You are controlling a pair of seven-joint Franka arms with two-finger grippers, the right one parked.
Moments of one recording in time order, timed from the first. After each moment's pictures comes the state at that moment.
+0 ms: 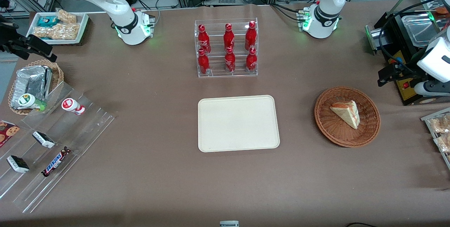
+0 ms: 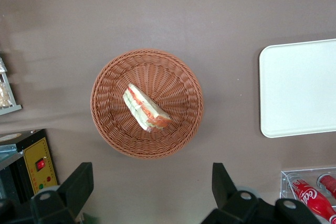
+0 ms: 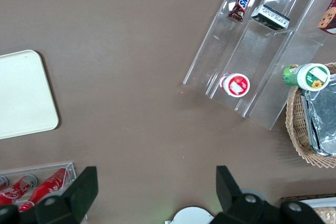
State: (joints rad) arm -0.06 0.03 0.04 -1.59 -0.01 1.59 0.03
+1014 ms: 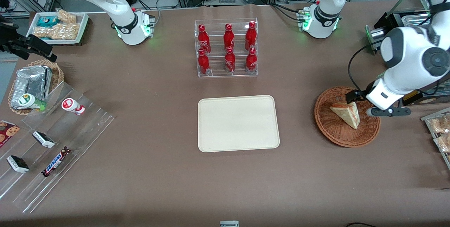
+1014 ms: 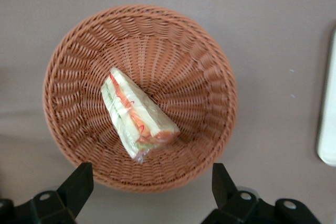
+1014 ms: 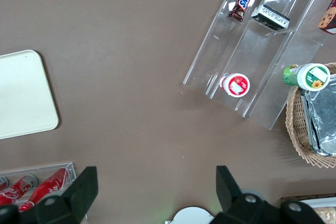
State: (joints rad) arm -0.05 0.06 0.05 -2.15 -0.01 2.14 -0.03
